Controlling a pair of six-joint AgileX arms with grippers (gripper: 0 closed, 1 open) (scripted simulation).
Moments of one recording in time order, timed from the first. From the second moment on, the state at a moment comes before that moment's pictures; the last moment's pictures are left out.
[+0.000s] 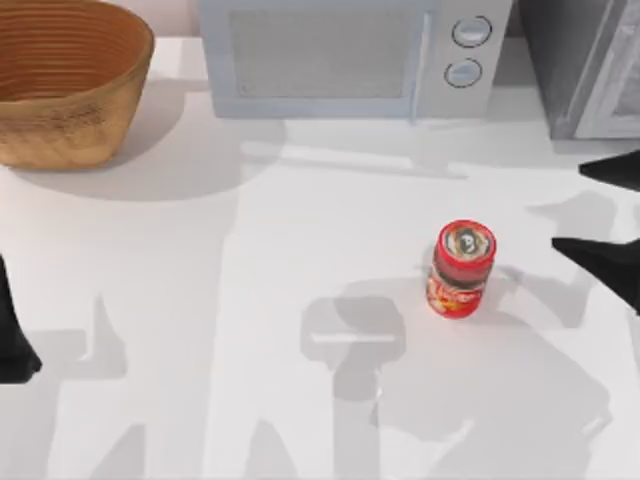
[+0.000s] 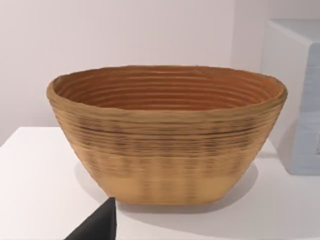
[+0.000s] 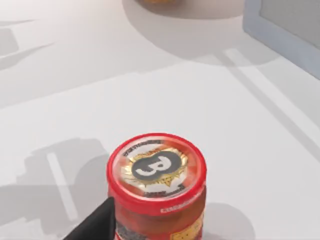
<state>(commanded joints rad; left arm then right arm) 0.00 0.00 0.00 0.00 0.00 0.00 -0.12 1.60 0.67 0.22 -1.12 -0.63</state>
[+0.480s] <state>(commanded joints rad) 0.00 0.00 0.00 0.00 0.00 0.00 -0.06 2.20 0.92 0.30 -1.50 -0.95</state>
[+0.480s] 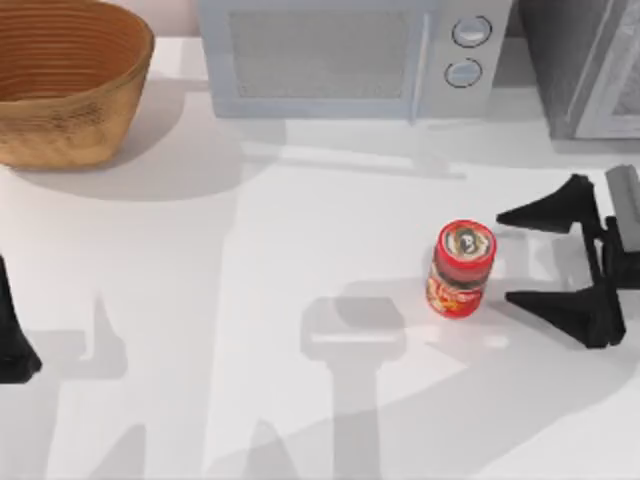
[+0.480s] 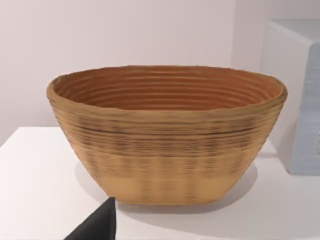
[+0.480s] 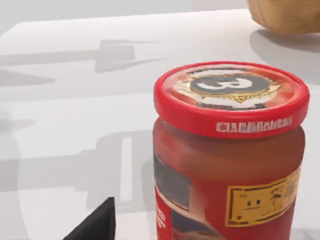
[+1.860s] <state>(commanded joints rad) 0.00 0.00 0.00 0.00 0.00 0.00 -0.02 2.48 0.97 1.07 -1.55 -0.43</state>
